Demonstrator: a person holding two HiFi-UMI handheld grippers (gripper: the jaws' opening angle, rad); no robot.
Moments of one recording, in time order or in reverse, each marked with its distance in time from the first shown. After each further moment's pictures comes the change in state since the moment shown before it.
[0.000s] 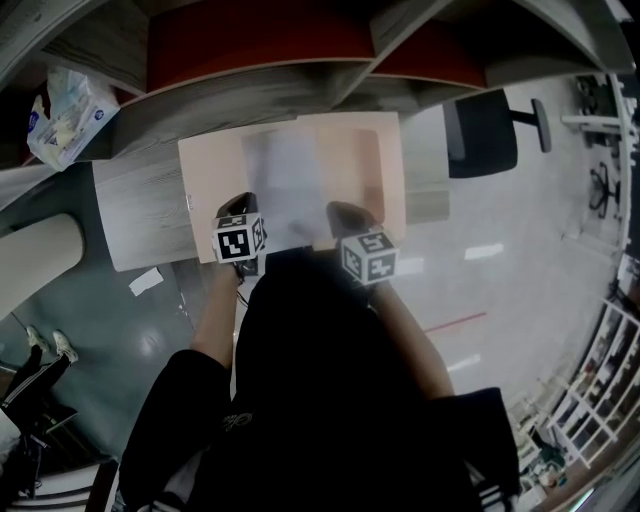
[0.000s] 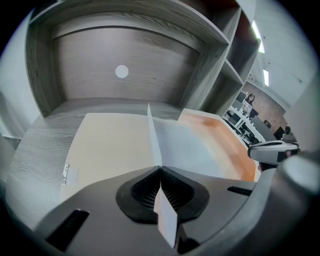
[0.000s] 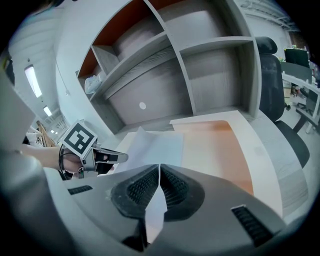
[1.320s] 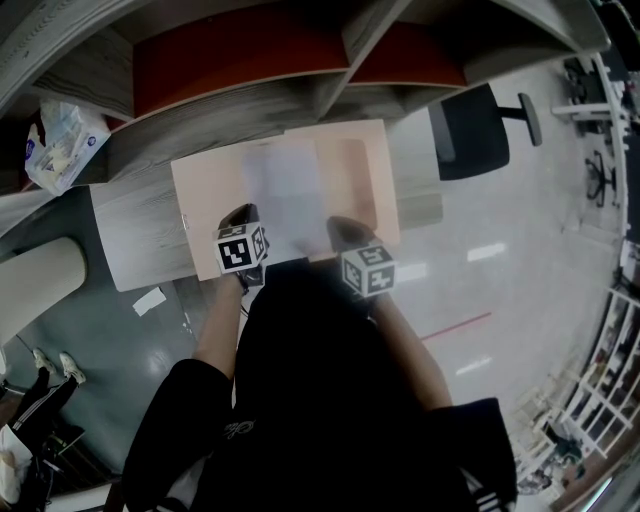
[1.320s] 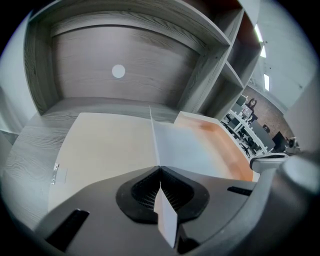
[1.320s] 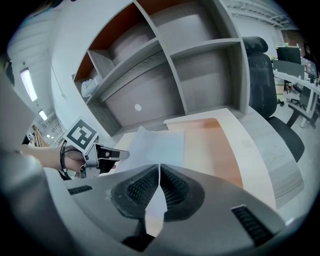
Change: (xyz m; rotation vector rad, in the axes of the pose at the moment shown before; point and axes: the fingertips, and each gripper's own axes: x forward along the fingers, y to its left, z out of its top) left arm 0.007 -0.019 0.011 -0.033 -0.011 -0.022; right arm -0.016 -0.013 -0.011 0.045 -0.013 -0.037
